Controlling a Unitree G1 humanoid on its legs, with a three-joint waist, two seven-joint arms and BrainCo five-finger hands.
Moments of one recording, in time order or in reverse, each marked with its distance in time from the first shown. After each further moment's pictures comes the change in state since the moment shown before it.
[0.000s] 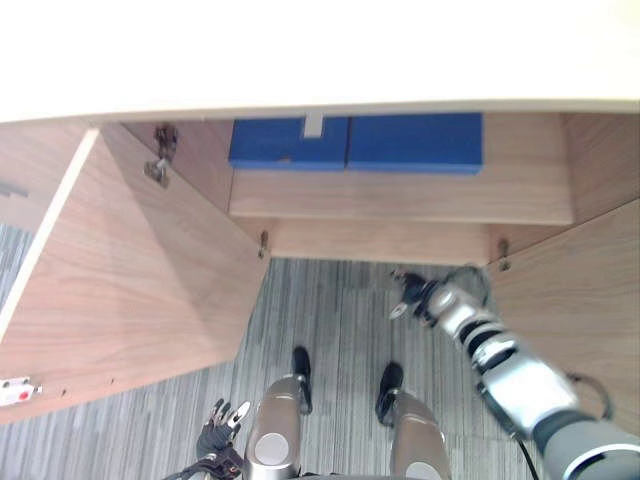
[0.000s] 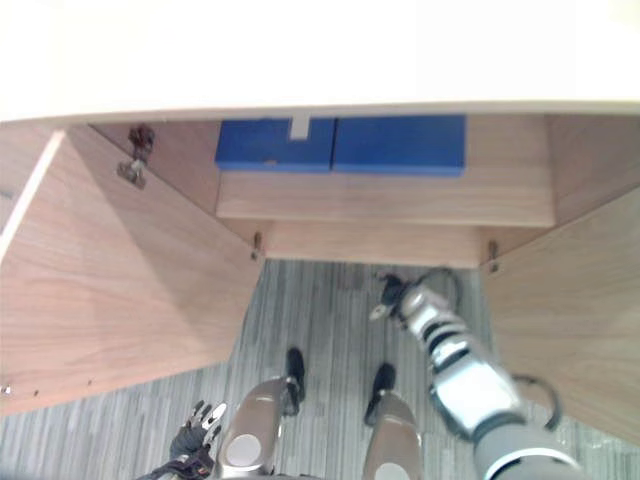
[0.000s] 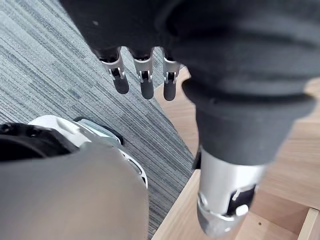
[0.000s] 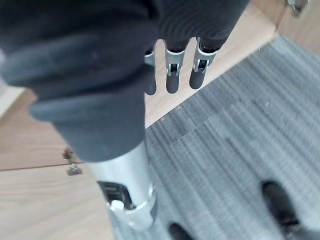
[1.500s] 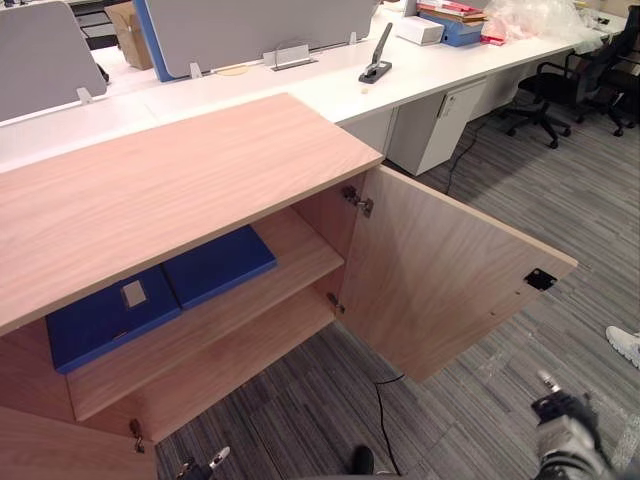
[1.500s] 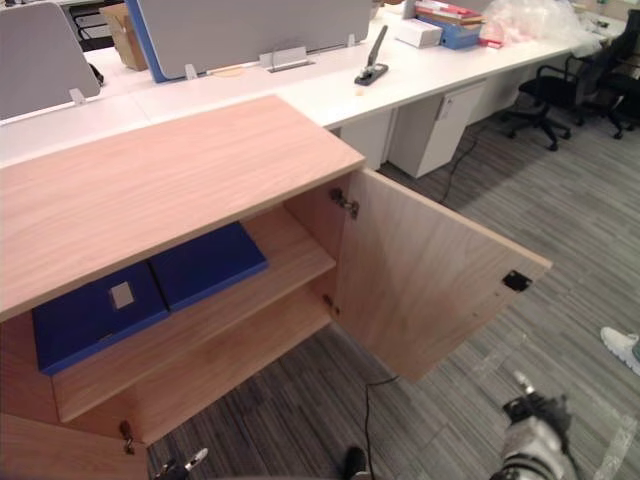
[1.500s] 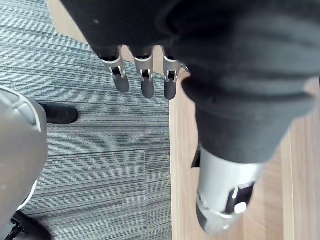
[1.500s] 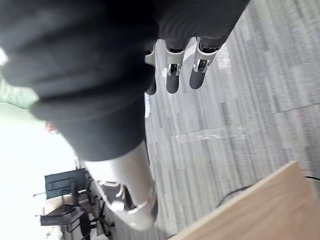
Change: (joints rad) left arm -0.112 0.075 0.147 0.339 0.238 -0.009 0.139; right arm 0.403 -0.201 -1.135 -0.161 0.586 -0.104 -0.283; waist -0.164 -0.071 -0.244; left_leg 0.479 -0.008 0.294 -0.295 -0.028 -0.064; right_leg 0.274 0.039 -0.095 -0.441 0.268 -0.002
